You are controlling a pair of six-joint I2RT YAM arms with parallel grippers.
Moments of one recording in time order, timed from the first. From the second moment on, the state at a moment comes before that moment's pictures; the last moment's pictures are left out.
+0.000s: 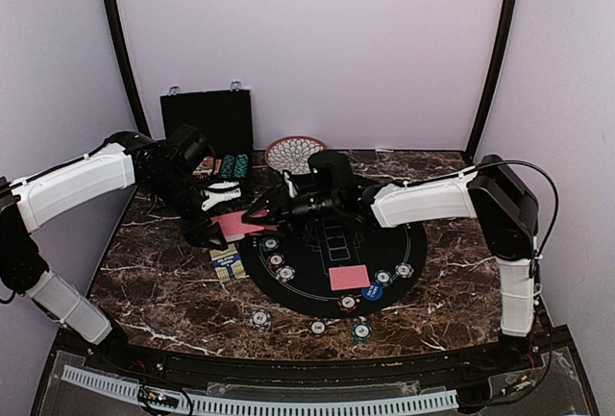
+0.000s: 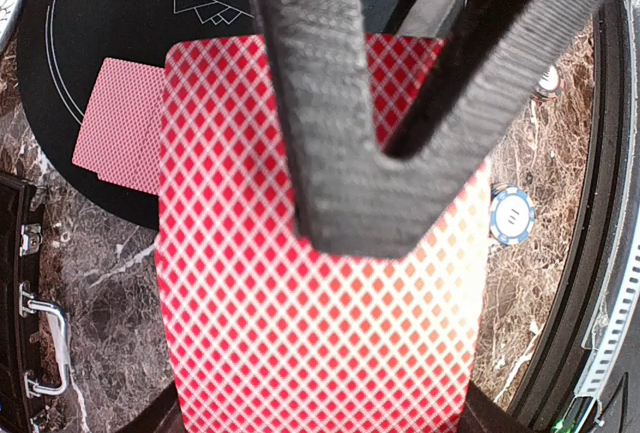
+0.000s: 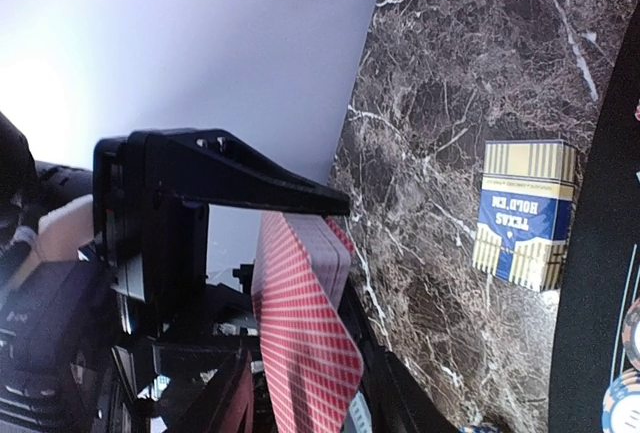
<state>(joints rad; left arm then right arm) -0.57 1.47 1.27 -1.03 0.27 0.66 0.93 2.06 1.43 0.32 -0.71 1.13</state>
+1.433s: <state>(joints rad) -0.57 1.47 1.27 -1.03 0.25 0.66 0.57 1.81 1.25 0.20 -0.76 1.05</state>
